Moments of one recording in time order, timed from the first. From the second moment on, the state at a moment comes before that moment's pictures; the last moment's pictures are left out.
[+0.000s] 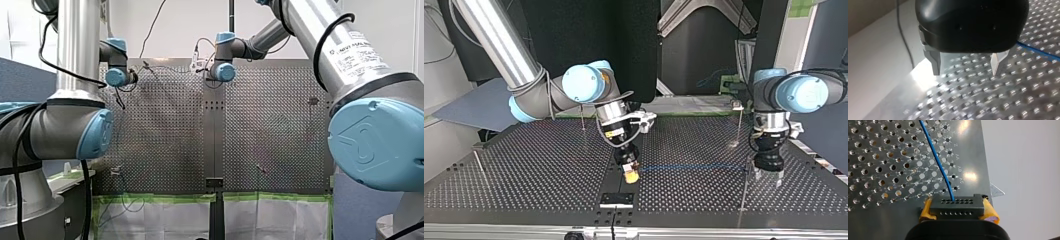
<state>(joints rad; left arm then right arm) 0.16 -1.65 -1.78 -2.63 -1.48 -2.17 2.32 -1.00 1.08 -0.36 1.56 1.67</state>
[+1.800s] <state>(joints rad) 0.05 -1.45 -1.86 -3.09 -1.61 -1.99 2.31 -1.00 1.08 -0.31 1.56 1.66</state>
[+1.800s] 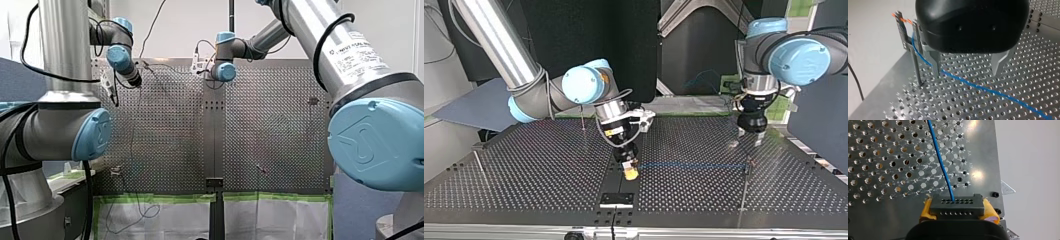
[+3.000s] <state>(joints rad) -0.08 -1.39 -1.80 -3.17 -1.68 -1.73 2.31 -0.99 1.08 -0.26 1.56 1.66</state>
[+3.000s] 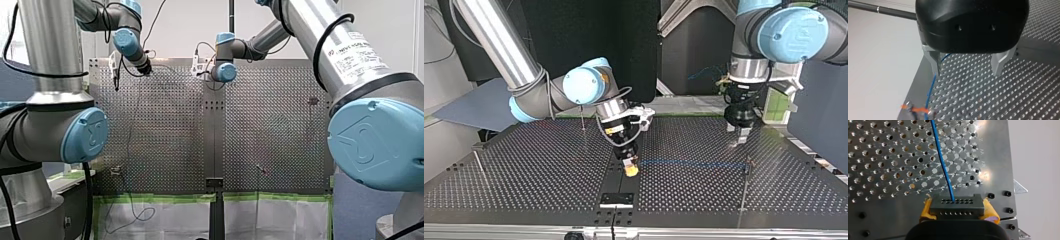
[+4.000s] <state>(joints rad) -0.01 -1.39 -1.76 -3.17 -1.60 -1.76 2.31 -0.99 1.08 -0.26 1.56 1.66</state>
